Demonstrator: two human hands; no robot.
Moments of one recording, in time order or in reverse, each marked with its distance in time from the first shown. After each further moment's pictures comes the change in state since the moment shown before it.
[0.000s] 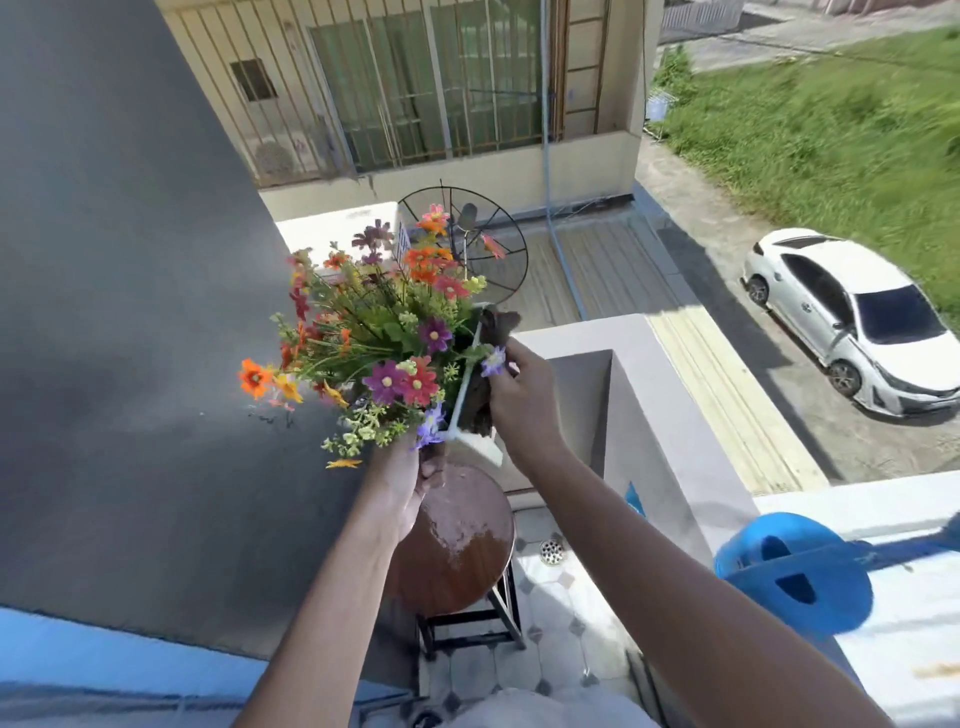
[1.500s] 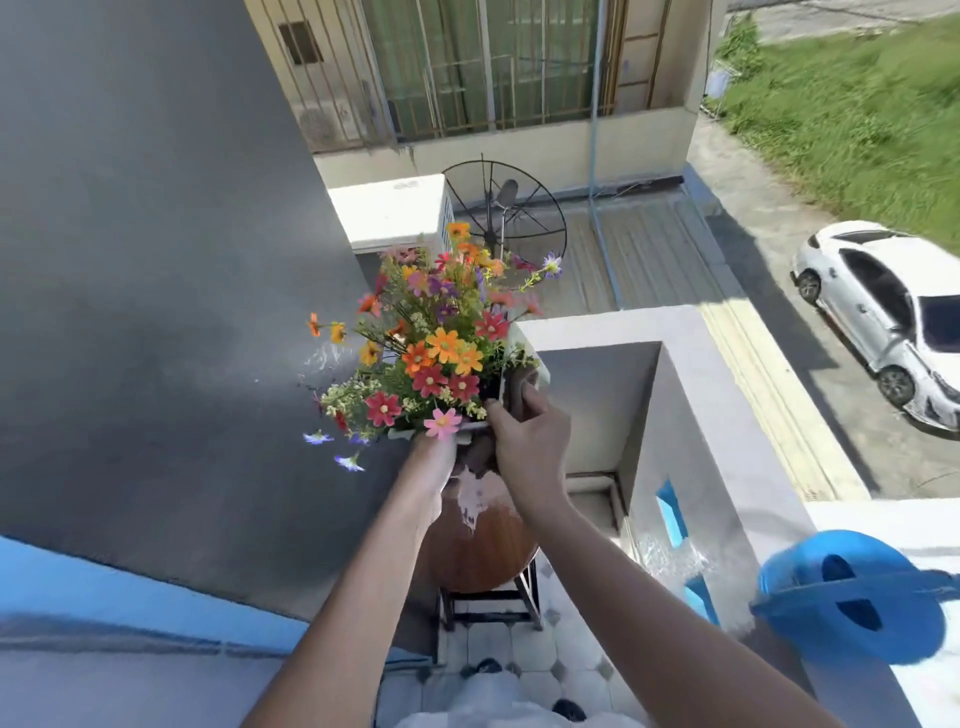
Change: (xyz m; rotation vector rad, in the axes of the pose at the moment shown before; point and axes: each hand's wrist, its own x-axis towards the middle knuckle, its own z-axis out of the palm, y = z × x) left_hand 0.022 -0.015 -0.024 0.368 0.221 -0.136; right_hand -0.049 0.038 0.043 -0.051 0.032 0.168
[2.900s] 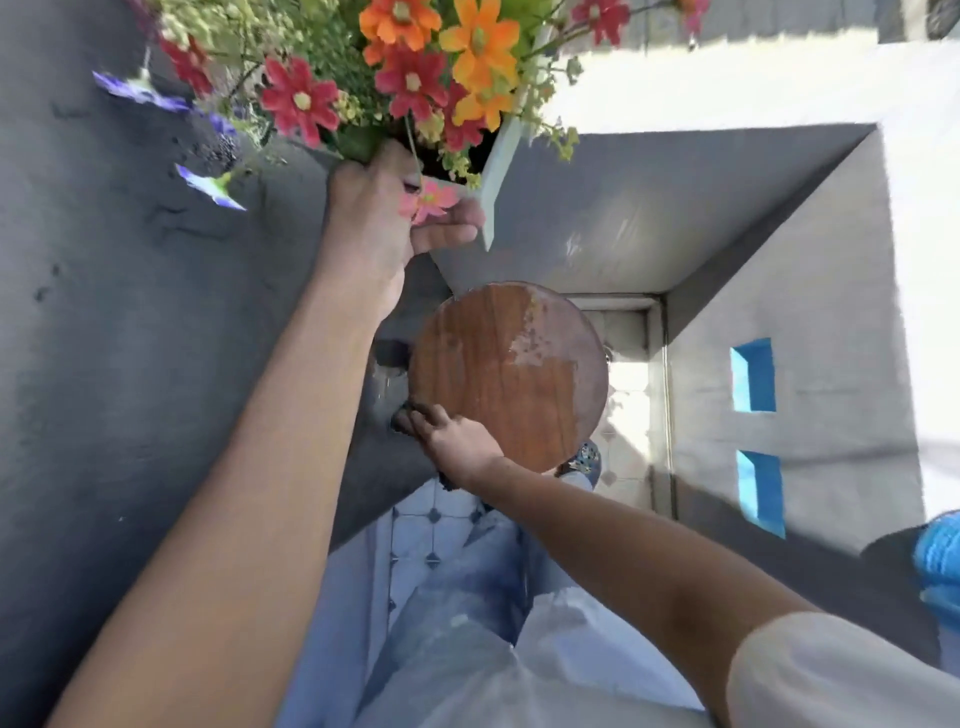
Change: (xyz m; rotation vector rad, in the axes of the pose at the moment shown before) left_hand 0.209 0.025 -0.044 -0.256 -0.078 0.184; right_hand -0.020 0.288 0.163 -1.055 -1.241 -0.156
